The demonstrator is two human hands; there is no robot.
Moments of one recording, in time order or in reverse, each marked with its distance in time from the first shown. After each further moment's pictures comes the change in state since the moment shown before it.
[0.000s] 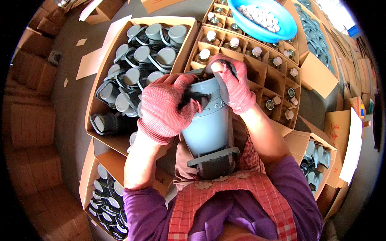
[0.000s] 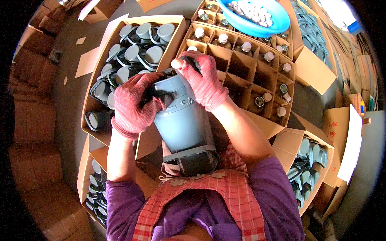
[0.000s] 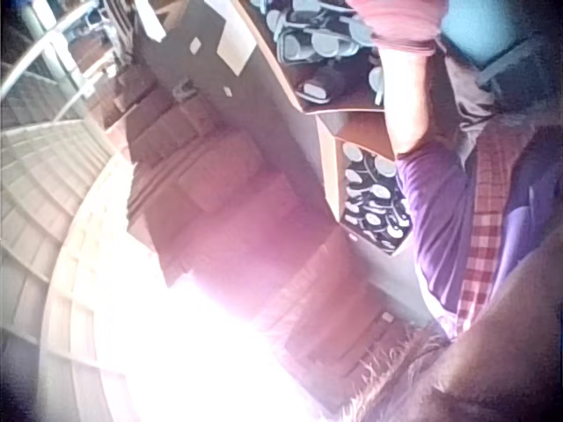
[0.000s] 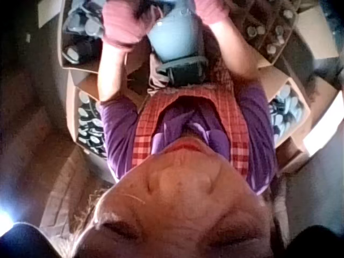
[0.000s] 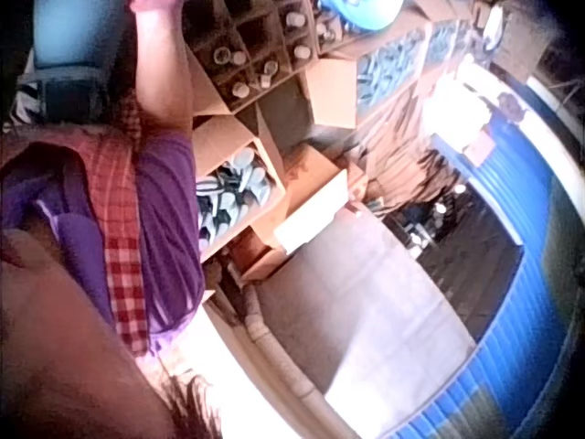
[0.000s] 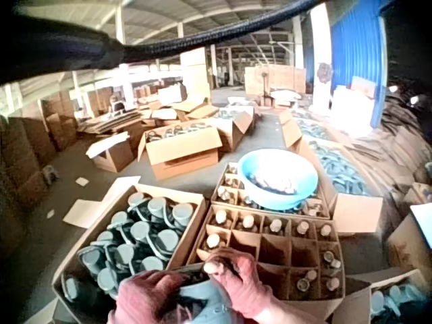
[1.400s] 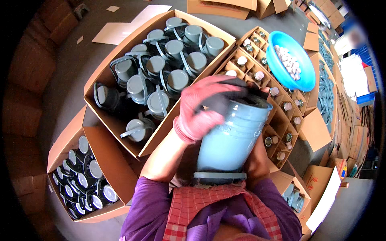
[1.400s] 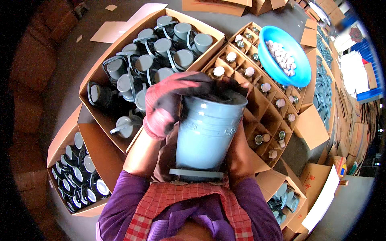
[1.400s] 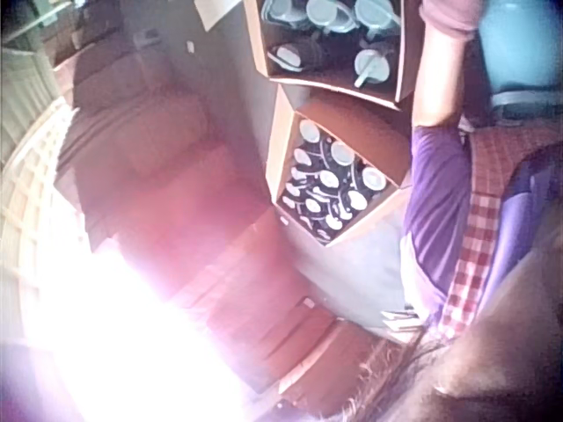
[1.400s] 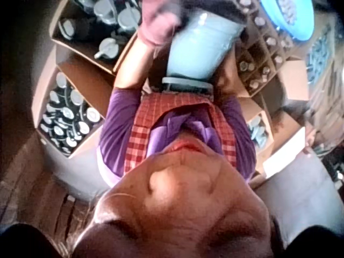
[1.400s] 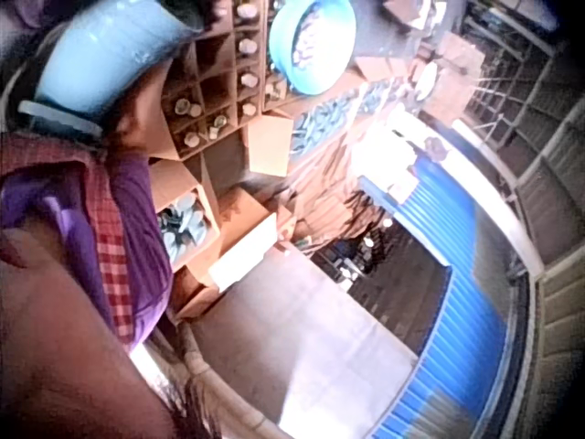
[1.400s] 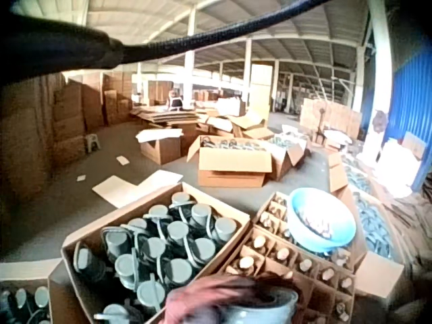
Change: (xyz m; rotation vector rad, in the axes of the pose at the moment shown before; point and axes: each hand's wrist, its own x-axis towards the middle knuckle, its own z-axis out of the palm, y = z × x) left_hand -0.004 -0.025 0.046 -0.811 0.514 0.163; right_hand -0.001 0.111 -0.027 1.287 -0.207 0.450
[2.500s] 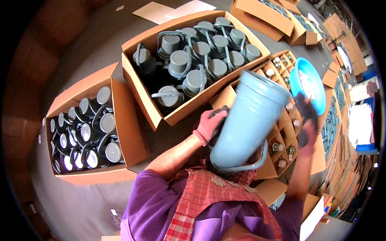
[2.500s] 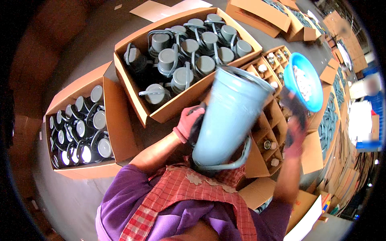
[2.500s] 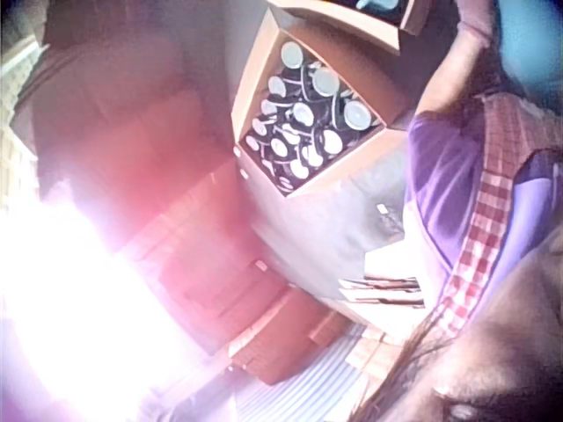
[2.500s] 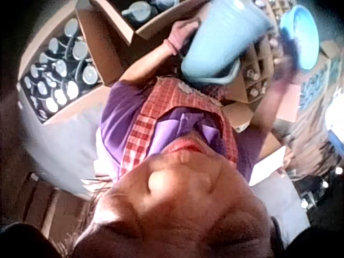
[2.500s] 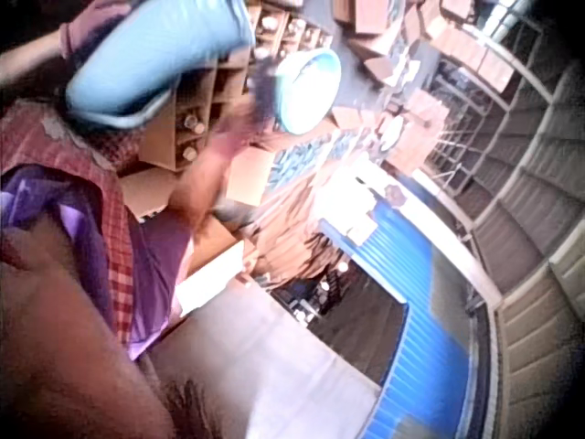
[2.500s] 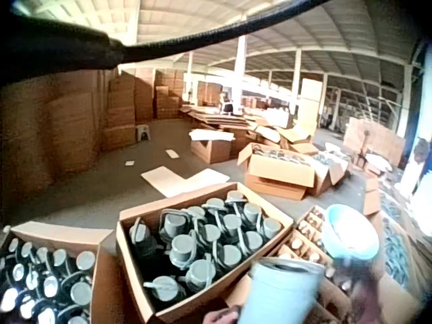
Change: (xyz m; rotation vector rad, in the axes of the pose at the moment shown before) left_hand -0.160 0.015 0.007 -0.511 0.455 -0.837; right_hand -0.080 -0.083 0.135 -1.339 -0.116 -0.236
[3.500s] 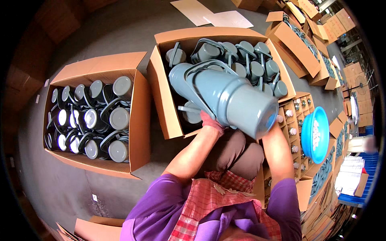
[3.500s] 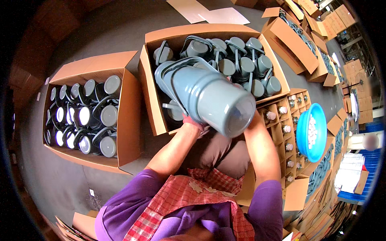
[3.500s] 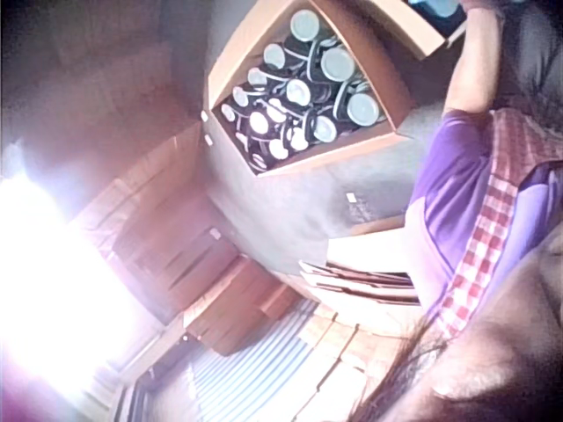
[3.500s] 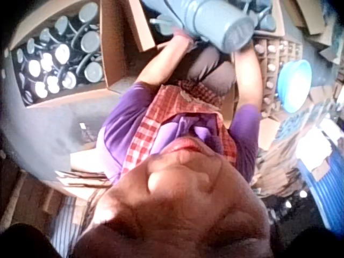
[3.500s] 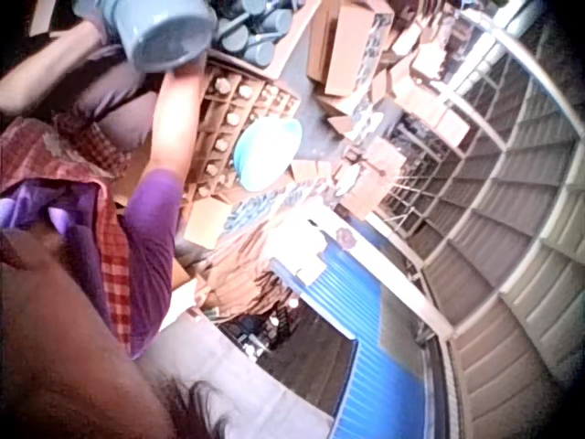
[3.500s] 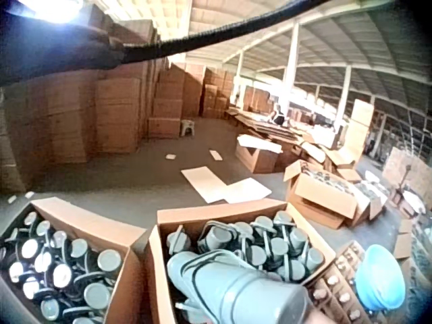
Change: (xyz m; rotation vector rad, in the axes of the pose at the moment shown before) left_hand 0.090 0.030 -0.081 -1.301 0.343 0.218; right_hand 0.167 0.099 0.237 1.141 -0.782 1.020
